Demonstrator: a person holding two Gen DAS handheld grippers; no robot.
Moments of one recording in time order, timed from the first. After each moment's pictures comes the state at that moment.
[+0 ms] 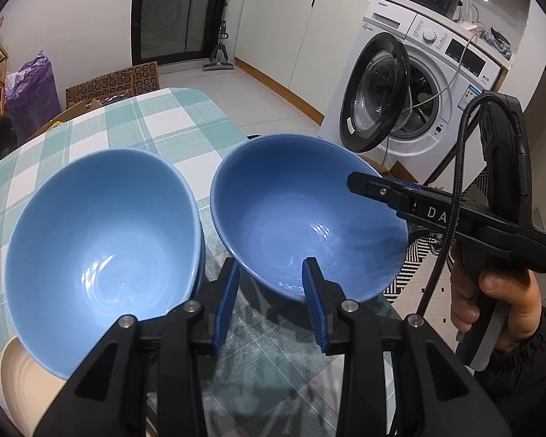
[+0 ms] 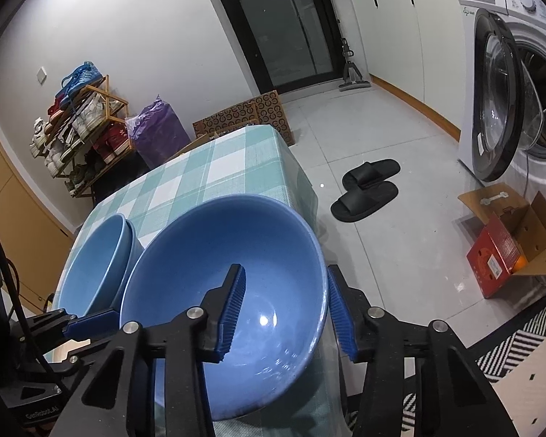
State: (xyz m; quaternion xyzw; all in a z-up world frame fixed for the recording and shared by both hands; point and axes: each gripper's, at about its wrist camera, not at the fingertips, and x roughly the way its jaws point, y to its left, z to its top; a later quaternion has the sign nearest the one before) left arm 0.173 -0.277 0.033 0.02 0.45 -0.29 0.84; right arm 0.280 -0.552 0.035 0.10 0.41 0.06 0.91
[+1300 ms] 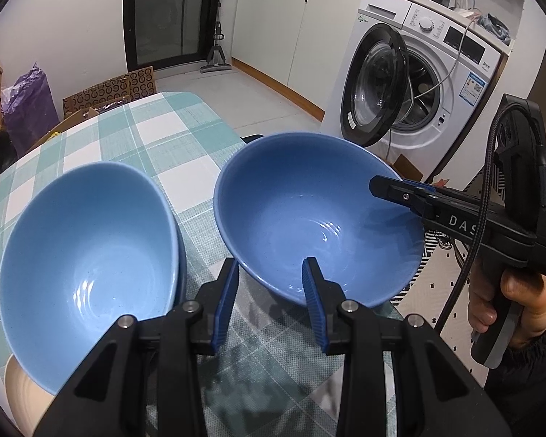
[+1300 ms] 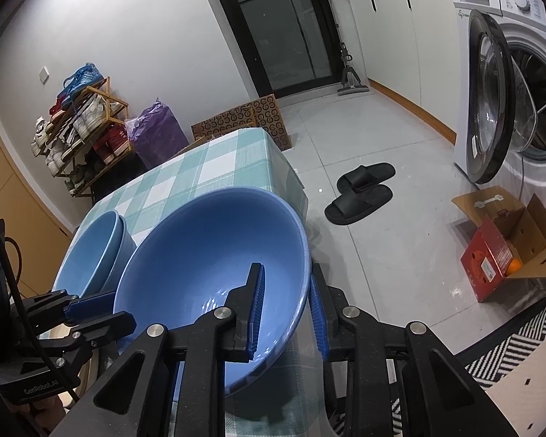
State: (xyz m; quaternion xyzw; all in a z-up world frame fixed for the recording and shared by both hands) left arm 0.178 -0.294 0.029 0.04 0.45 -0.29 0.85; right arm 0.266 -0.571 0.033 0.09 0.40 0.06 0.91
